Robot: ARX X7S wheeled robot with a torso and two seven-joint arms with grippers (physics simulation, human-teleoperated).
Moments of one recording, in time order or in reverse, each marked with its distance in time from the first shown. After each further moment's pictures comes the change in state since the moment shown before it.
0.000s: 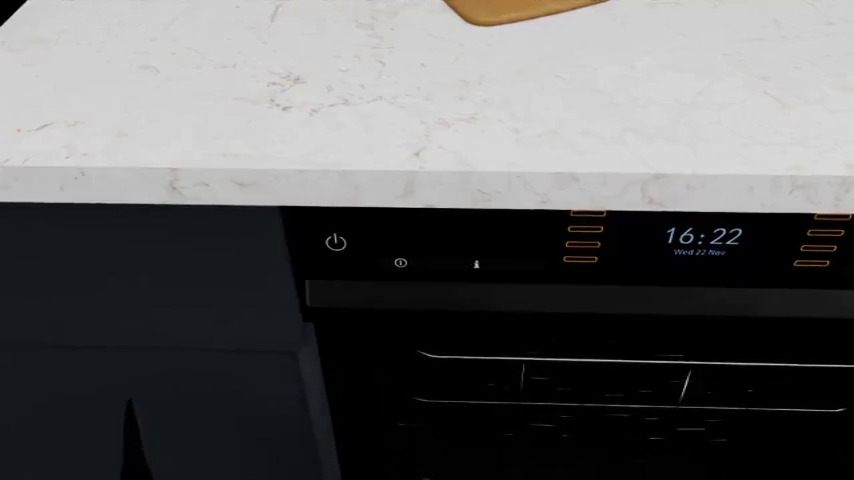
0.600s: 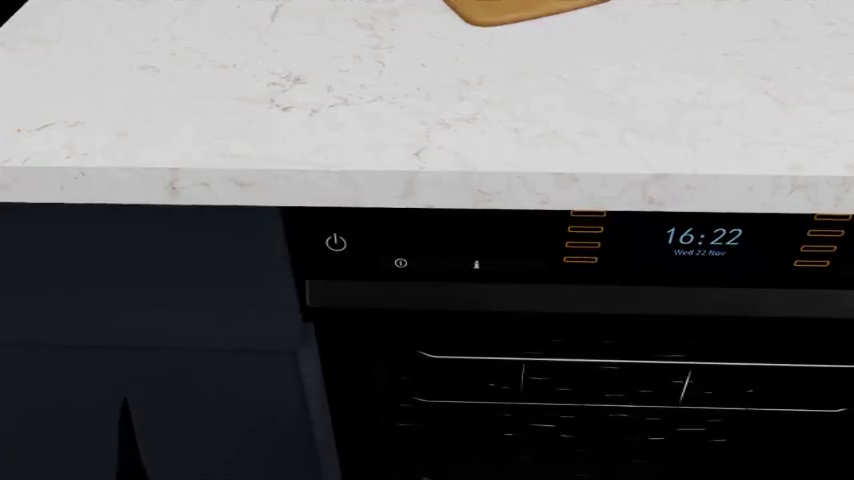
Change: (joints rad) left arm 0.006 -0.010 0.001 0.016 -0.004 0.000 -0.009; right arm -0.142 -0.011 0.010 0.026 -0.029 -0.048 0.161
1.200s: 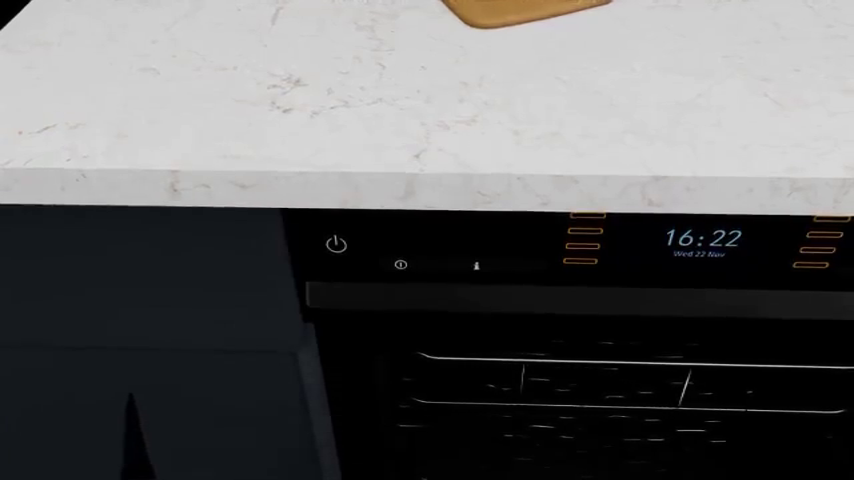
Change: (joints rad) left arm -0.010 -0.005 0.016 0.014 0.012 -0.016 -0.006; right arm -0.203 -0.009 -0.029 0.087 0.046 -0.083 0.146
